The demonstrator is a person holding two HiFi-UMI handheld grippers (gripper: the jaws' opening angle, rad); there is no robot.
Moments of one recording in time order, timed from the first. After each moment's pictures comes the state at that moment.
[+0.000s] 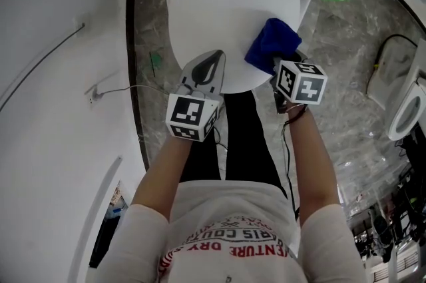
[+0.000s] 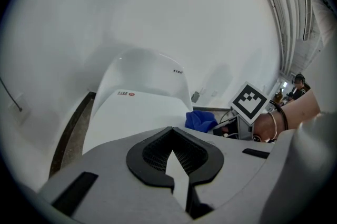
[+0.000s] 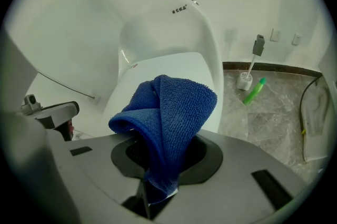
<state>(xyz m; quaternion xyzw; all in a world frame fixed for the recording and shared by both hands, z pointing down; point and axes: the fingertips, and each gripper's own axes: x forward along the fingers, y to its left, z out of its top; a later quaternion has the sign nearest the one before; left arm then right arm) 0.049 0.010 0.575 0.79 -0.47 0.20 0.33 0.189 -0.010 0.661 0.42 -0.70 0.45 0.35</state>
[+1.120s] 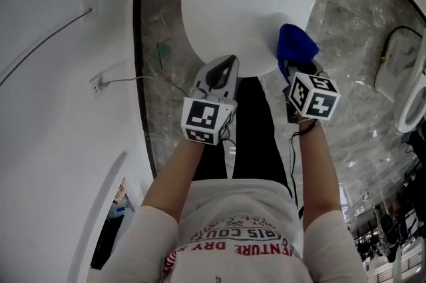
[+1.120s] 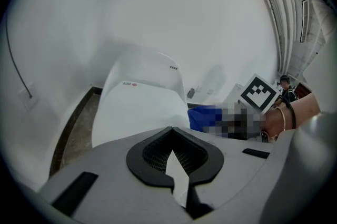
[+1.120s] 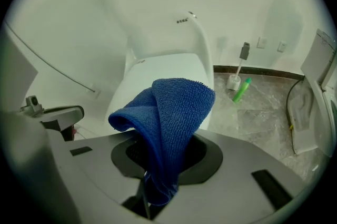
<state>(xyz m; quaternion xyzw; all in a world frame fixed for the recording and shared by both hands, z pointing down) 0.041 0.091 0.572 0.79 -0.47 0.19 0.34 0.191 0.068 0.631 0.47 -0.69 0.42 0.35</state>
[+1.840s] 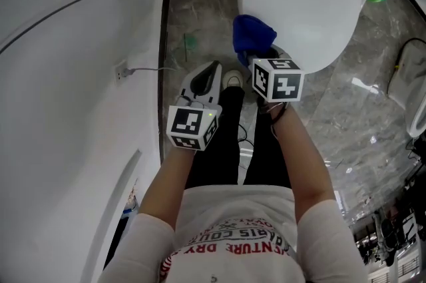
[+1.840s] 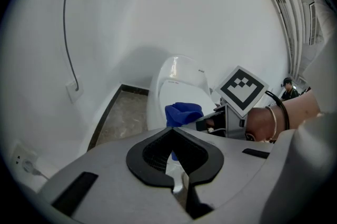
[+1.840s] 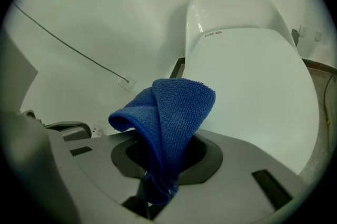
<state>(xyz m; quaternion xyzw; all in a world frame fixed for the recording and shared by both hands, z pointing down) -0.173 0.164 0.589 0.76 -0.51 0.20 0.35 -0.101 0.117 0.662 0.36 -0.75 0.45 0.33</state>
